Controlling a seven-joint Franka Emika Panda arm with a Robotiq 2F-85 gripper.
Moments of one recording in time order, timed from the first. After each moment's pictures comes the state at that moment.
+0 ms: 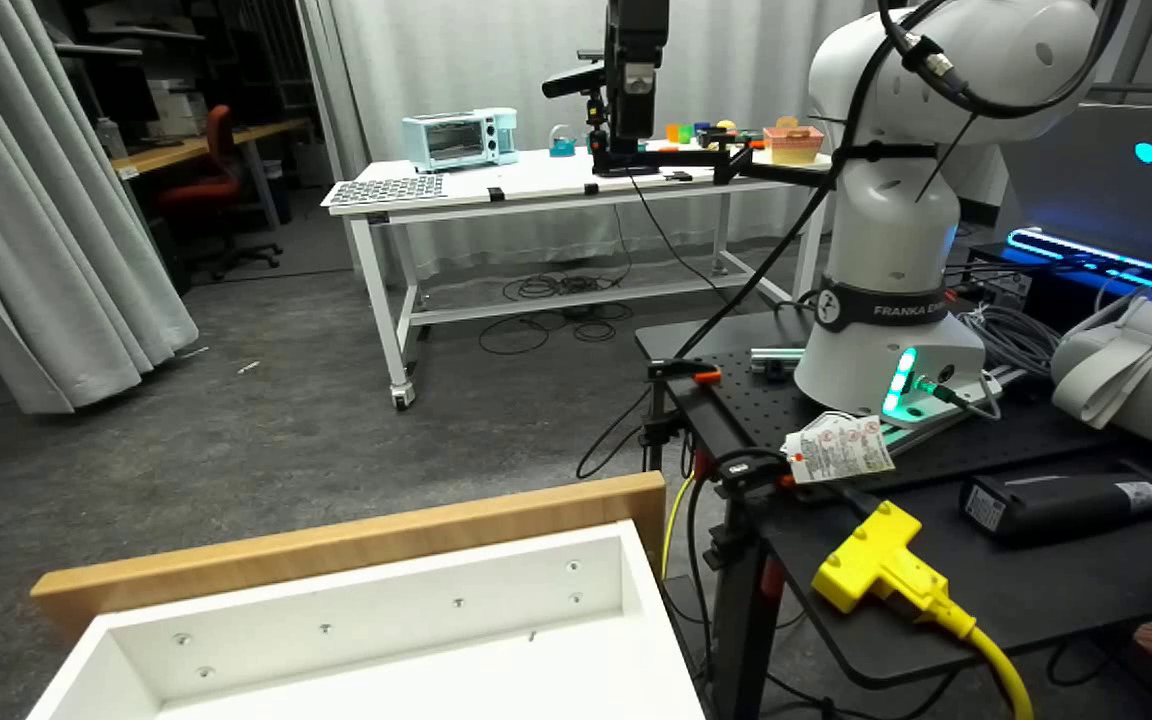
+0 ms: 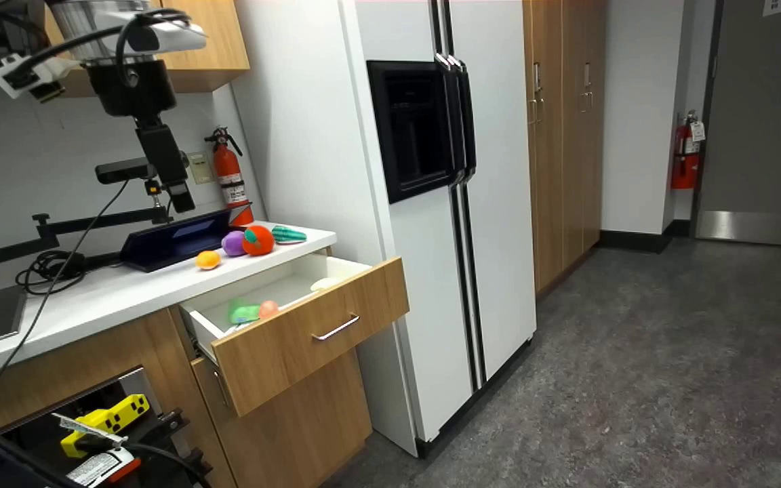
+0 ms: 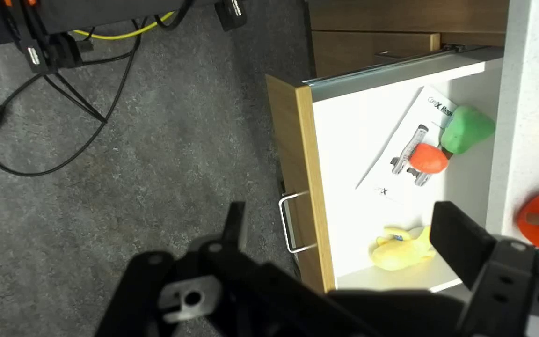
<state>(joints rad) 0.08 -0.90 0.06 -2.78 0.27 2.01 0.21</state>
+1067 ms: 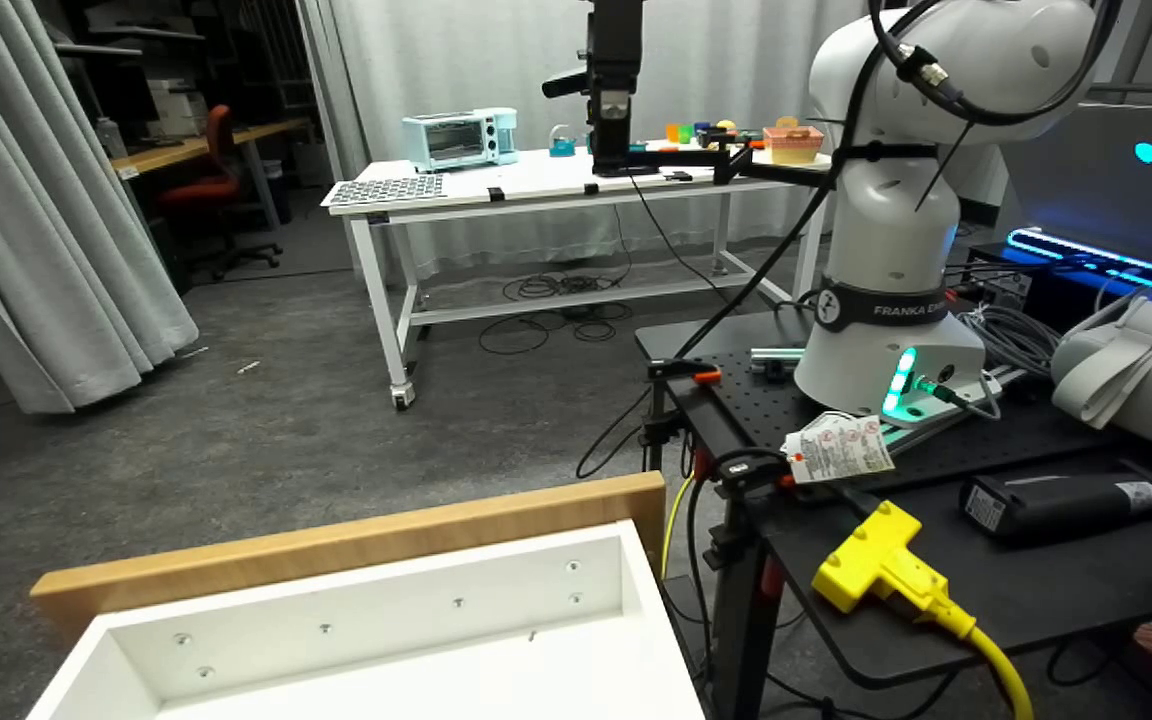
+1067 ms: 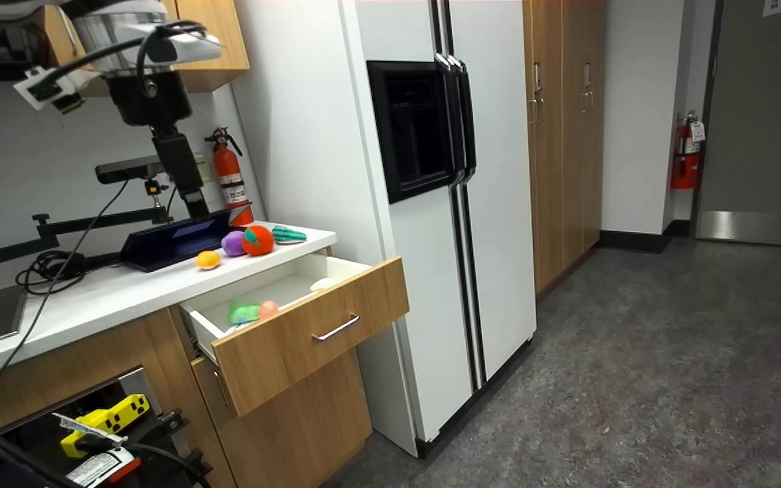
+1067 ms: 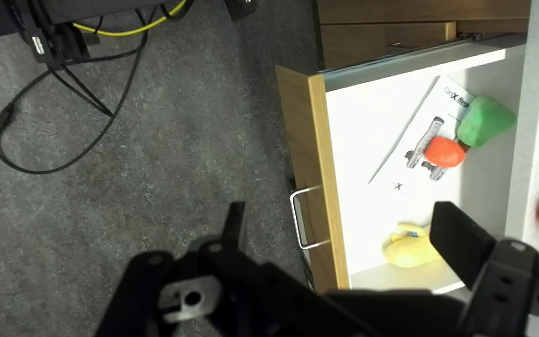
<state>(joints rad) 0.06 -0.84 0.06 -2.78 0.25 2.07 0.20</state>
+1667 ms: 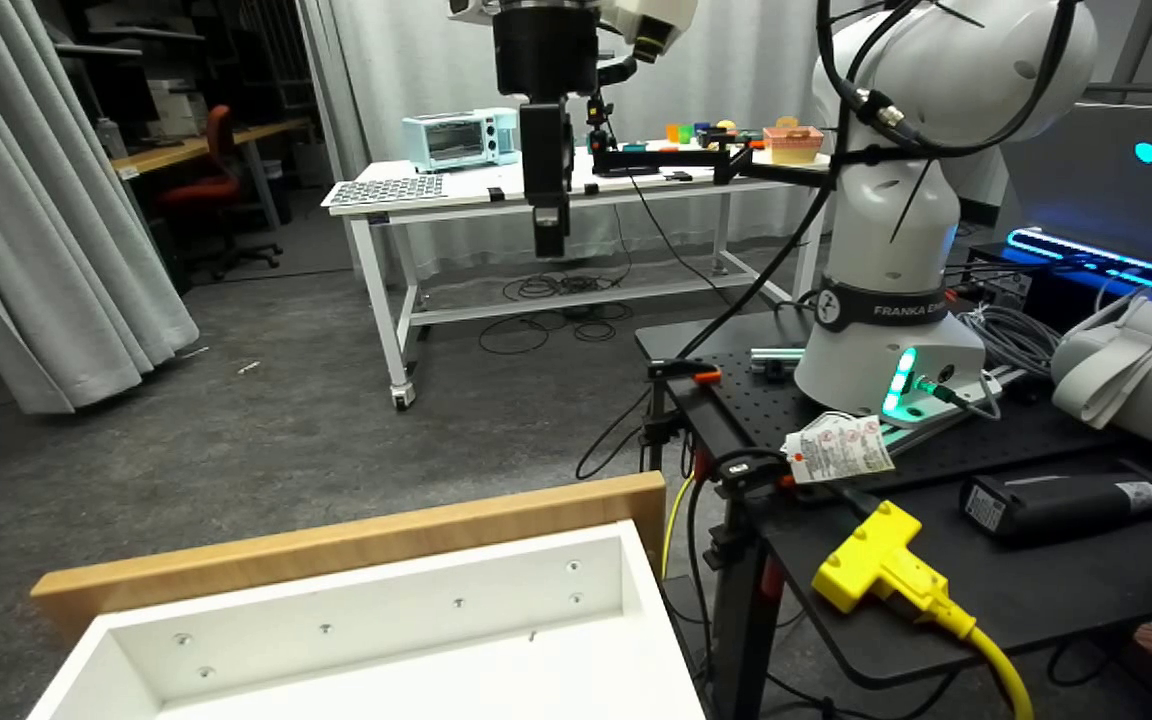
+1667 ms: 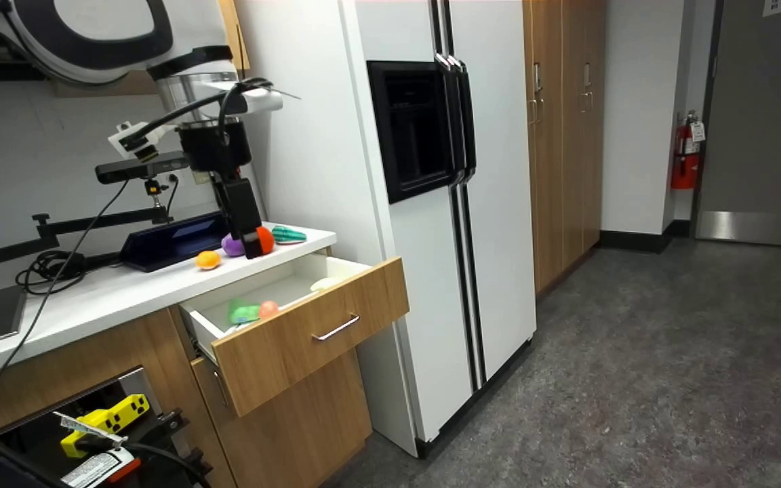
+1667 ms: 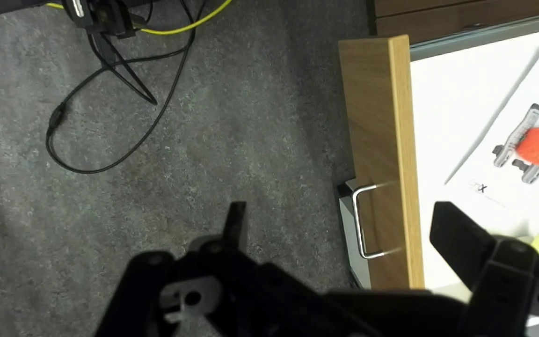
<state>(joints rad) 0.02 -0.57 0.06 -2.75 0.15 2.24 0.19</state>
